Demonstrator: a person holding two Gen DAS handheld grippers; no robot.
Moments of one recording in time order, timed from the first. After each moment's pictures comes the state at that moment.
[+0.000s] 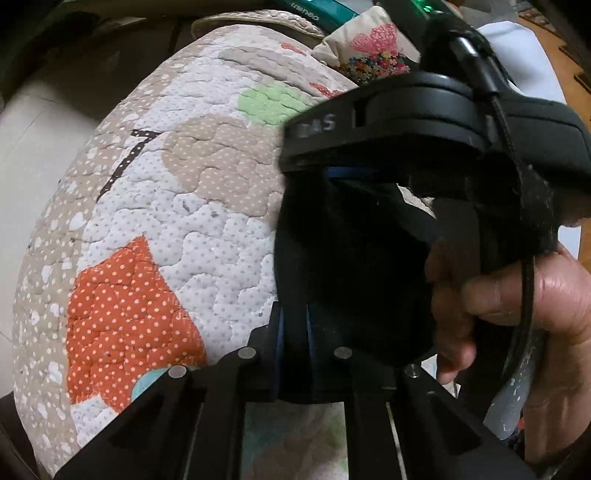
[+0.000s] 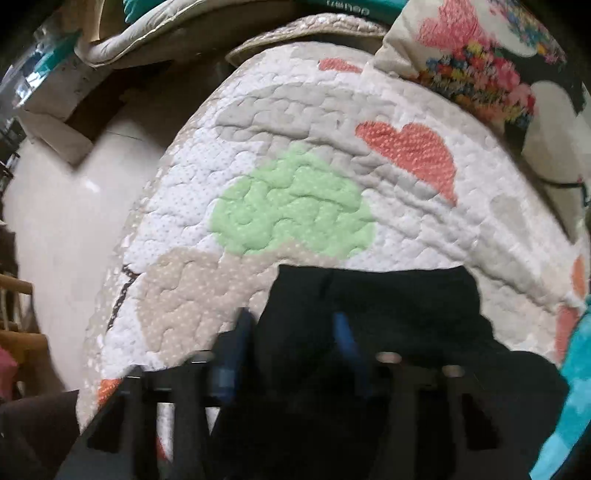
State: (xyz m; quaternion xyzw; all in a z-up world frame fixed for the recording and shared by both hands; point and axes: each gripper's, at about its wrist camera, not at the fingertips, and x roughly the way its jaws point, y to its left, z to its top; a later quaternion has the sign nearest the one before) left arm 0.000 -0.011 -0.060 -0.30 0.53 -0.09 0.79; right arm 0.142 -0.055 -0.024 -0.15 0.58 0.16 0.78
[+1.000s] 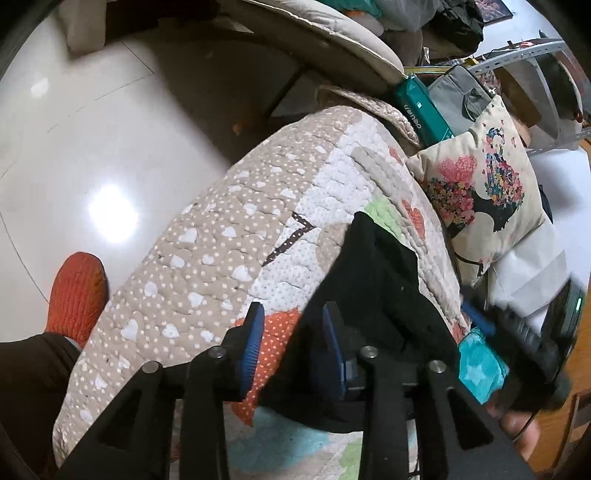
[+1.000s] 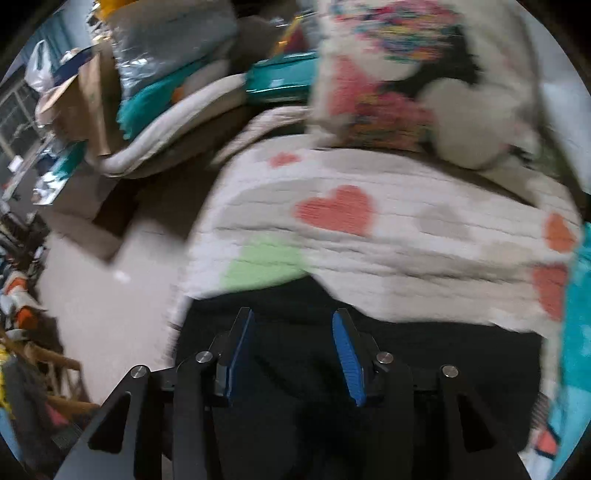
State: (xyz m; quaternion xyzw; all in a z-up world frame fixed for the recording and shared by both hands) left arm -0.045 0.107 -0.044 -0.43 0.47 0.06 0.77; right arm 0.108 -0.140 0.057 0.00 0.49 0.16 0.86
